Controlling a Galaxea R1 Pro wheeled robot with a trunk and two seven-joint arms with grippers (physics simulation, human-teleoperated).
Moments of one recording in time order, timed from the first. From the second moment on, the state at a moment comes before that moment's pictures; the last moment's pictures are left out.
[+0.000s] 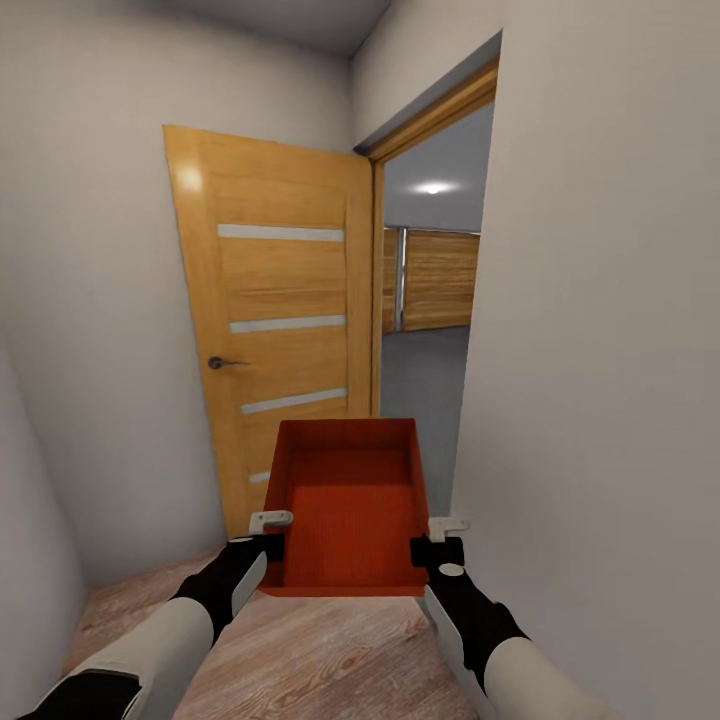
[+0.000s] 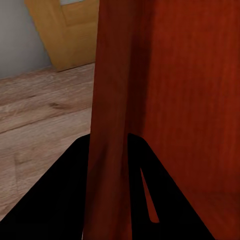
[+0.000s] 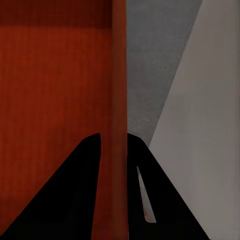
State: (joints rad) left arm -0.76 -0.07 -0.07 -0.36 0.13 0.27 0.21; right arm -0.64 0.16 0.14 -0.46 -0.01 0.05 -0.27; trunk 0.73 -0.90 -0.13
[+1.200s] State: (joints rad) left arm -0.76 -0.07 -0.07 -0.36 0.13 0.27 0.20; right arm -0.64 0.16 0.14 -0.46 -0.01 0.05 -0.27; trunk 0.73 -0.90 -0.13
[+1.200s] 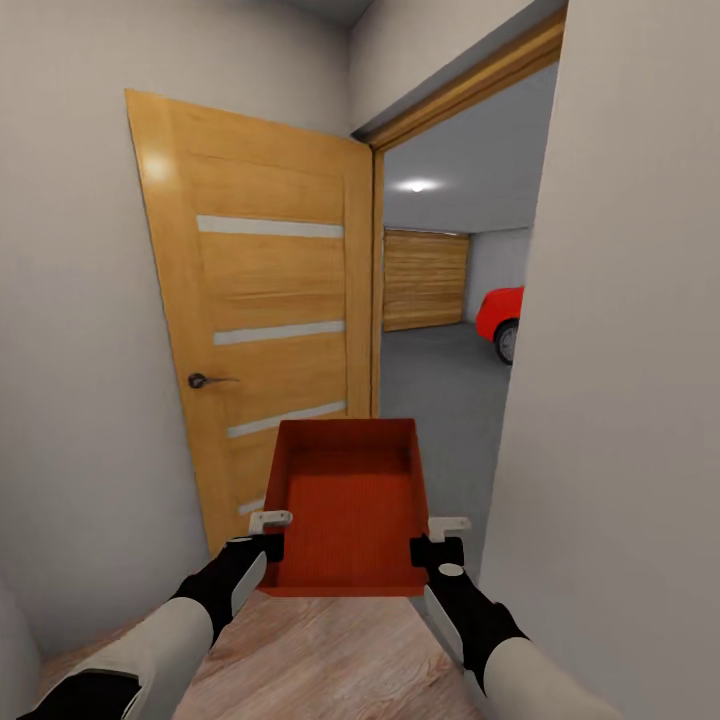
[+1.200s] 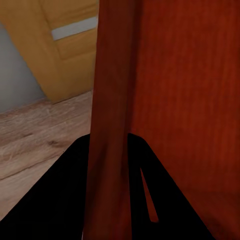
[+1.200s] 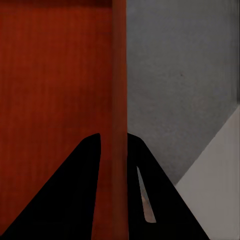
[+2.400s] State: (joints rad) left arm -0.76 -0.07 -0.07 -0.36 0.13 0.27 0.20; right arm -0.64 0.16 0.14 -0.46 -0.01 0.05 -0.27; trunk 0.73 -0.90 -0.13
